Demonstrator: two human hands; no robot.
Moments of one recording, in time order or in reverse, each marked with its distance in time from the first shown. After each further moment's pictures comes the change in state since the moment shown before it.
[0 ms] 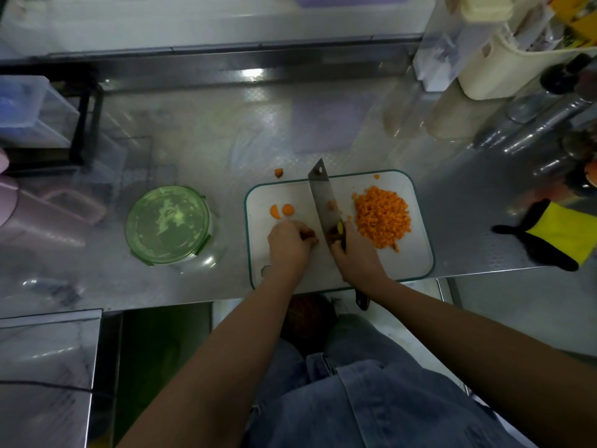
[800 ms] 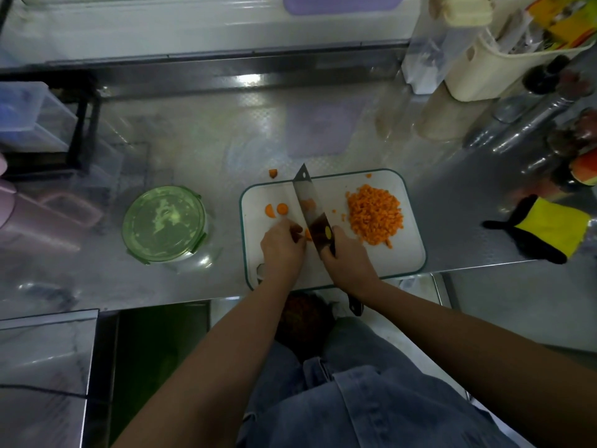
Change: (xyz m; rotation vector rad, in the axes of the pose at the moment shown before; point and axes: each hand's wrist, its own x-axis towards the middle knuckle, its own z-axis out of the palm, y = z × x) left_hand -0.012 -0.004 0.004 0.006 0.104 -0.038; right_hand -0.016 -0.008 0.000 0.020 -0.042 -0.068
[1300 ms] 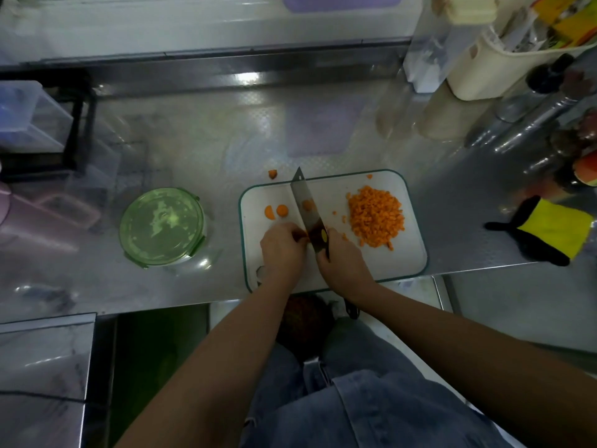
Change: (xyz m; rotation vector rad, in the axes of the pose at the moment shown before) left_hand 0.005 0.003 -0.002 0.053 -0.025 0.060; right_hand 0.003 -0.003 0.009 -0.020 0.012 0.010
